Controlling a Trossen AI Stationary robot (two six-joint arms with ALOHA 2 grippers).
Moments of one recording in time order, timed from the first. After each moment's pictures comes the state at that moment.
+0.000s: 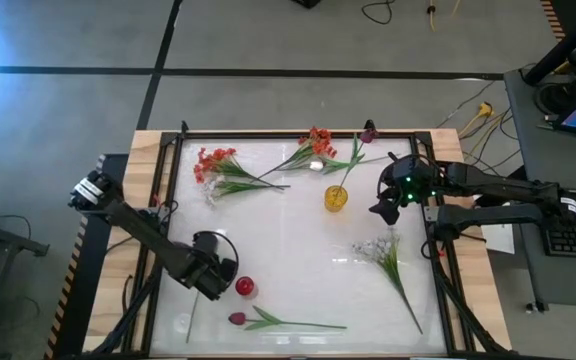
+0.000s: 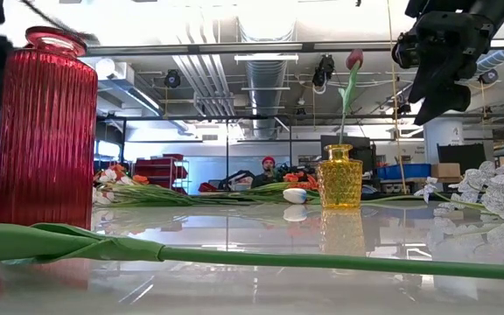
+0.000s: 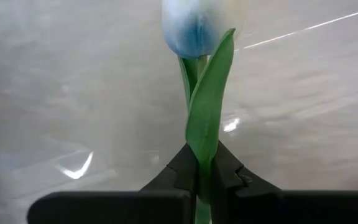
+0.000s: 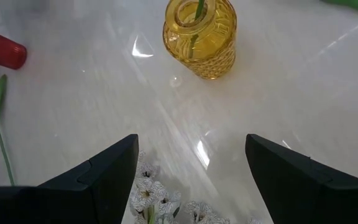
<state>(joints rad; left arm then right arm) -0.65 1.54 0.87 -0.96 -0.30 -1.91 -0.29 0.83 0.71 -0.79 -0.15 0.44</state>
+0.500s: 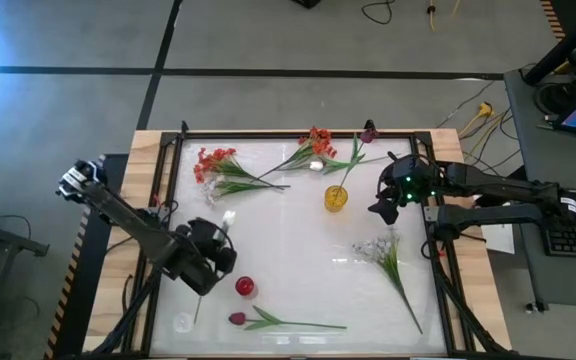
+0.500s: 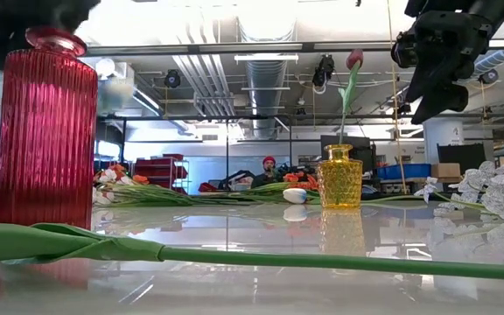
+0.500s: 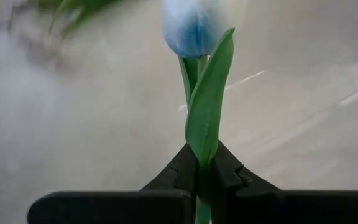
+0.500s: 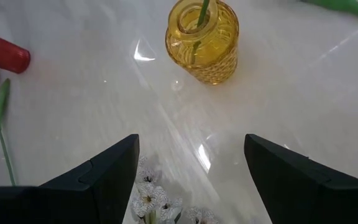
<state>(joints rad) -0.65 1.37 1.00 -1.09 -0.63 -1.75 -0.29 0.83 0.71 -0.77 -0.15 0.44</state>
